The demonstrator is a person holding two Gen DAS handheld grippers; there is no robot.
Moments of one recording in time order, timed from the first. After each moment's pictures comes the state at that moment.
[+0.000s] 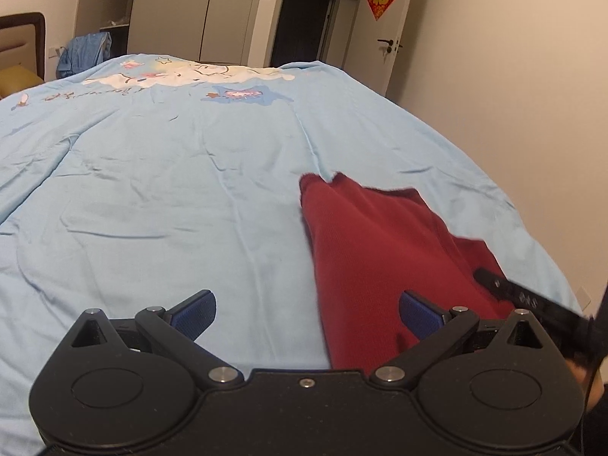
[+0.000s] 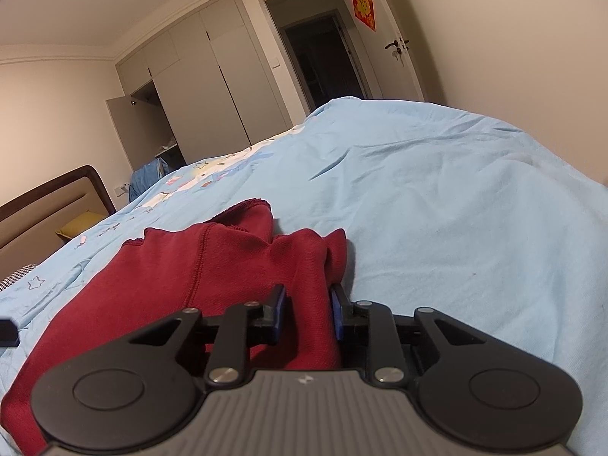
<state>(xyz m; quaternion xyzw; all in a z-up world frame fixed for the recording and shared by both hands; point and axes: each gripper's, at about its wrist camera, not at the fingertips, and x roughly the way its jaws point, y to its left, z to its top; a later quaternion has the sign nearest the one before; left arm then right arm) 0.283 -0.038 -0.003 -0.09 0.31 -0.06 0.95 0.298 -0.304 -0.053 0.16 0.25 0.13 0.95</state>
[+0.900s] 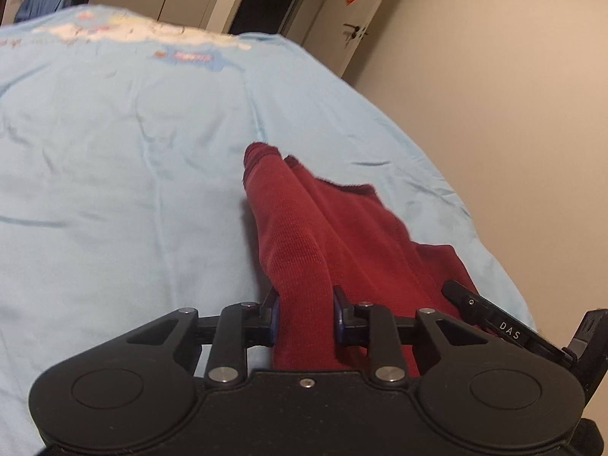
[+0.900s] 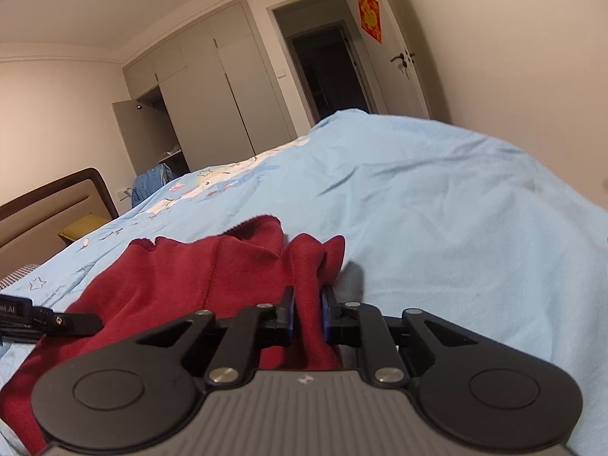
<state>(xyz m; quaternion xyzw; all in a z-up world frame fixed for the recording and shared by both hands) 0.331 -0.049 -0.020 -0.15 0.33 -0.16 0.92 0.287 -0.297 -0.035 0.15 0.22 0.13 0.95</state>
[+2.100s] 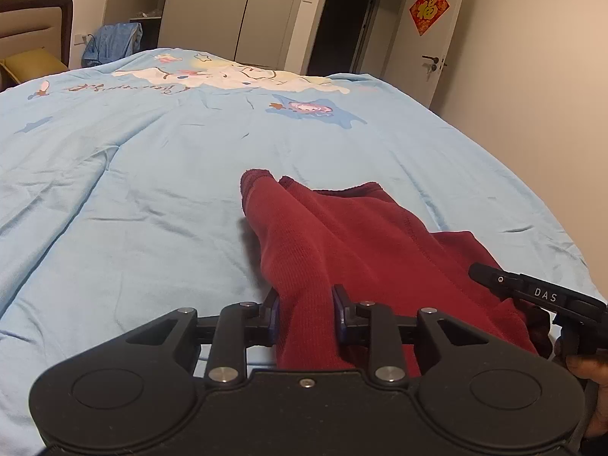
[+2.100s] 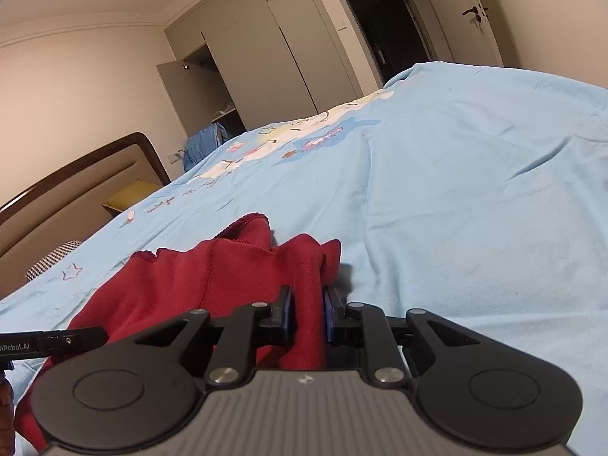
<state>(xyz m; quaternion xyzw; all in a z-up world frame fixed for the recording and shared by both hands) 0.384 0.093 -0.010 -0.11 0.30 -0.02 0.95 0.438 -0.139 -0.037 0.15 0.28 0.23 0.92</state>
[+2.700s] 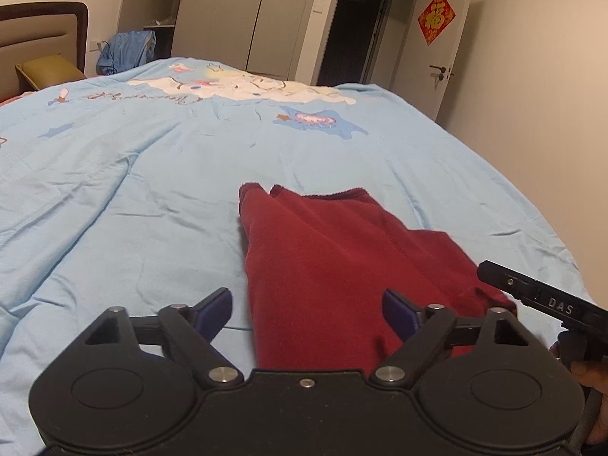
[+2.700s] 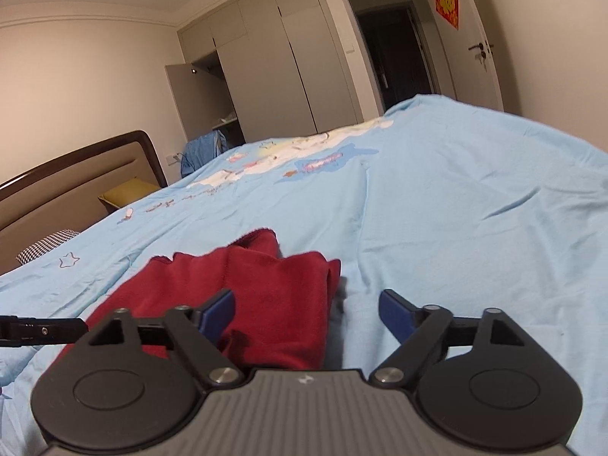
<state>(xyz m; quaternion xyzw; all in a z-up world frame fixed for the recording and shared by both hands) 0.336 0.069 0.019 -0.11 0.29 0.01 0.95 0.380 -0.151 0.001 0.11 0.24 0.22 0.94</state>
